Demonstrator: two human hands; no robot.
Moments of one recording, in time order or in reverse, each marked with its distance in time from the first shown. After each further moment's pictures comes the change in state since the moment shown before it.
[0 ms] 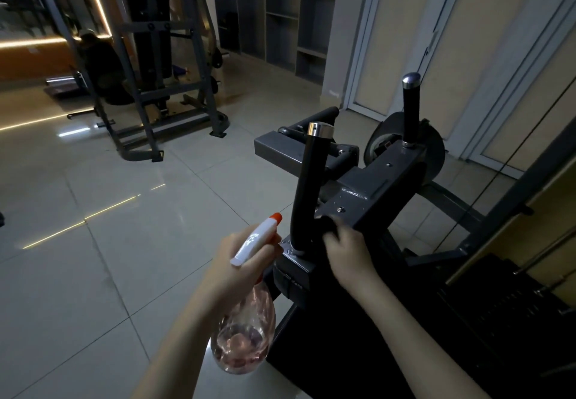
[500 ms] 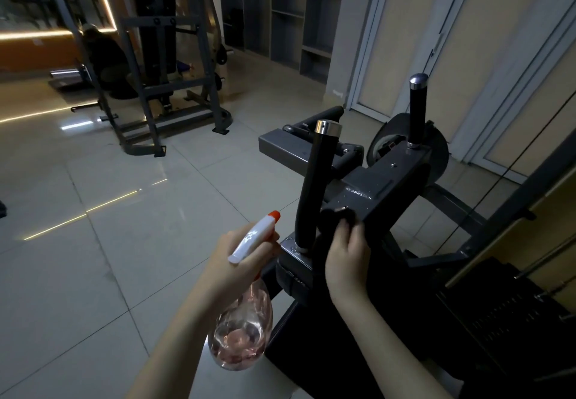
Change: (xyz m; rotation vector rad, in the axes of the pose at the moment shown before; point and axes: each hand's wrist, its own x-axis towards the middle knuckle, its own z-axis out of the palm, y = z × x) left_hand -0.004 -0.005 -0.008 0.018 0.033 -0.007; right_hand -0.018 -0.019 0.026 0.311 0.365 0.126
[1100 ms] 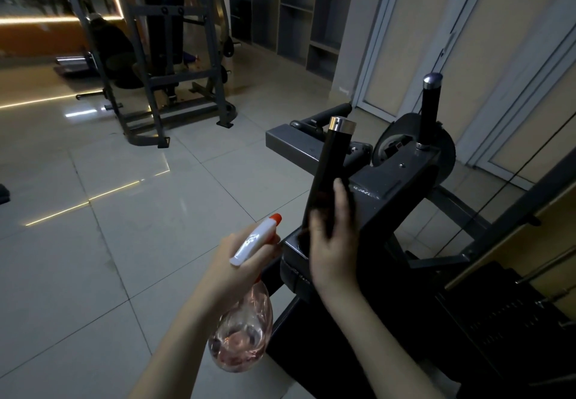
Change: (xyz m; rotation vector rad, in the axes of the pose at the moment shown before) left_hand -0.004 -0.012 -0.004 -0.039 0.009 -0.015; right_hand -0.011 -0.021 0.013 -0.044 -0.079 -0.310
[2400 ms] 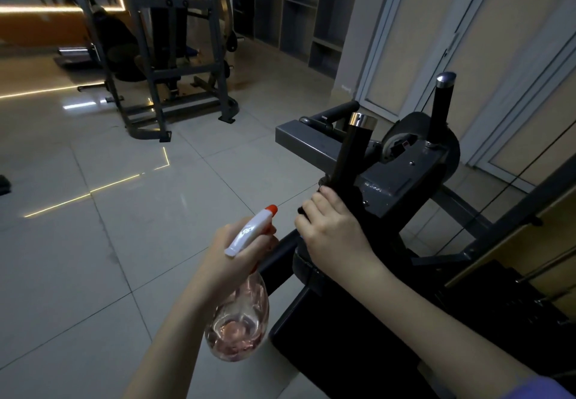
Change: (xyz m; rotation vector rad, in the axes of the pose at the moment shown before) left_hand -0.007 -0.002 -0.029 -0.024 0.031 -0.012; right_hand 0.019 0.006 0.006 -1.125 -0.422 -0.948
